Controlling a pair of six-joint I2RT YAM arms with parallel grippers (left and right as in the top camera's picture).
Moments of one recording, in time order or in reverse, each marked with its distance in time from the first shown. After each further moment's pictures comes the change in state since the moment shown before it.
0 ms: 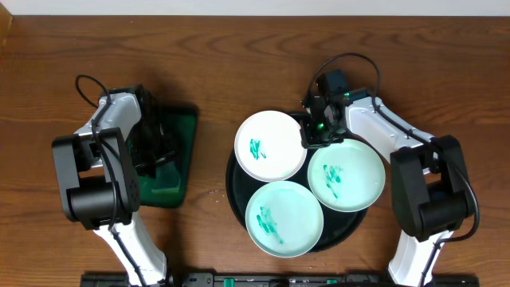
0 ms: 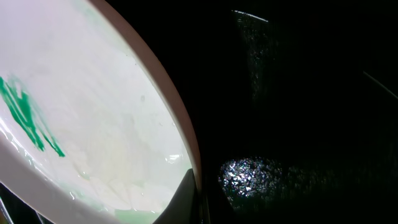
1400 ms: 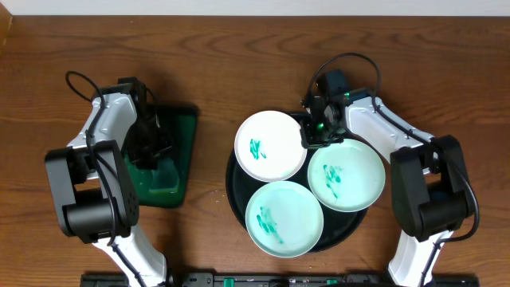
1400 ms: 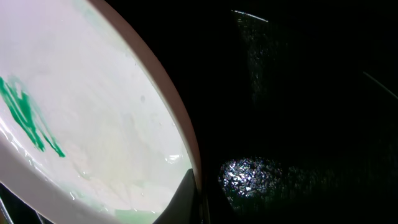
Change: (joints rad) left arm 0.001 -0.092 -0.005 0.043 -0.003 -0.001; right arm 0.000 0.000 0.000 0.000 0.000 0.000
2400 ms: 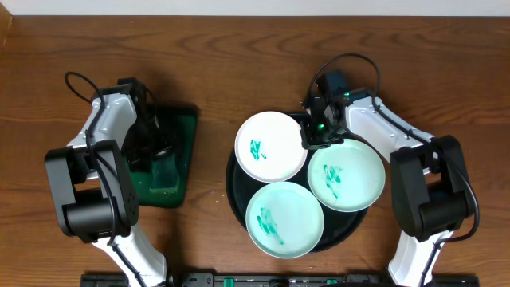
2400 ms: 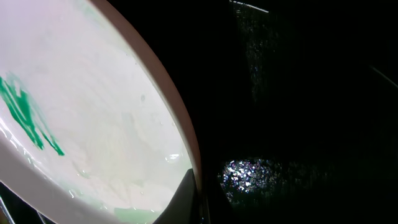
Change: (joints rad) left arm 0.003 0.002 -0.005 0.007 -0.003 -0.019; right arm 0.000 0.000 0.000 -0.013 0.000 0.000
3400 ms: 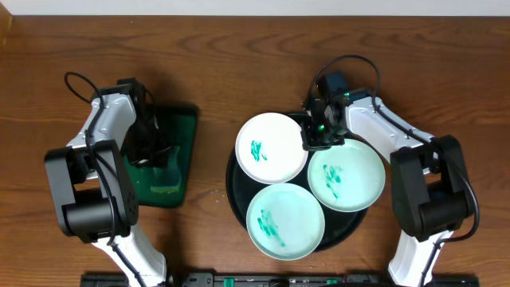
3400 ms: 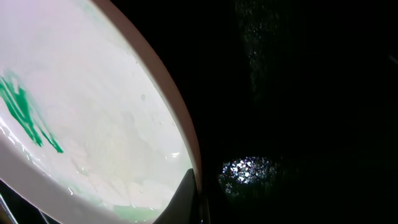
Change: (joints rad) left arm 0.001 0.002 0.000 -0.010 -0.010 0.005; right arm 0.000 0.000 0.000 -0.026 0.000 0.000
